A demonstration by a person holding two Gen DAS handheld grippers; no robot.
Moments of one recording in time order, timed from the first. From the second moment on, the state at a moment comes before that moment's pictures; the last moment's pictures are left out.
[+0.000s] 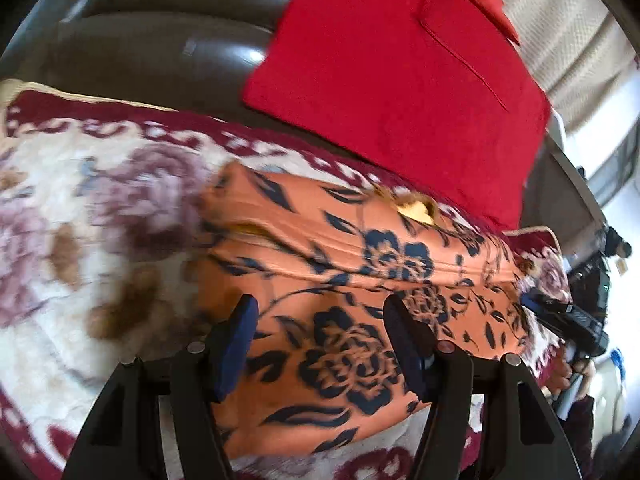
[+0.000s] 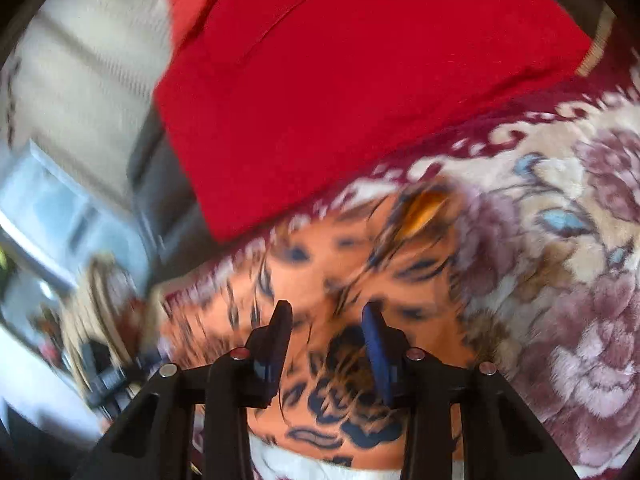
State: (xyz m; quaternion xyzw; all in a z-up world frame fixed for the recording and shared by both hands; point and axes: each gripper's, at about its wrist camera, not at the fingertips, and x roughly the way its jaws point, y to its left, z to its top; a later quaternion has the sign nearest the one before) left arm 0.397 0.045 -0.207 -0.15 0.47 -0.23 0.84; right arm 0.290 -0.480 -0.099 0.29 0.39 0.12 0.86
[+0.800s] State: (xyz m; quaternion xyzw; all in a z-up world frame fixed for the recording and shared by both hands) left arm 0.457 0.087 -0.189 -0.31 0.31 -0.15 0.88; right arm 0.361 -0.472 -0.082 0.36 0.25 0.13 0.89
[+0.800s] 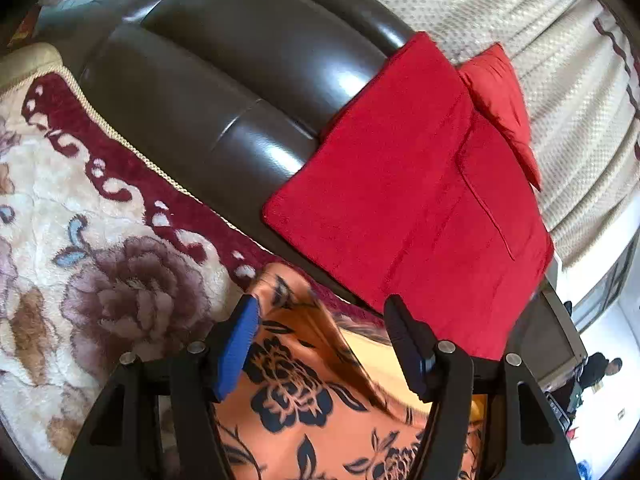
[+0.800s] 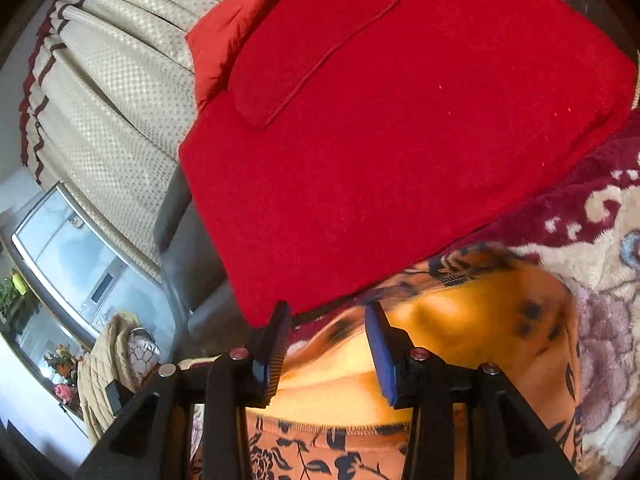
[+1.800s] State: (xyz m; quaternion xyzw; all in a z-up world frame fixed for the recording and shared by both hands) left arm 0.412 0.071 -0.187 -0.16 0.41 -0.09 0.89; right arm 0.338 -0.493 -0.074 0.28 0.31 -0.01 0.91
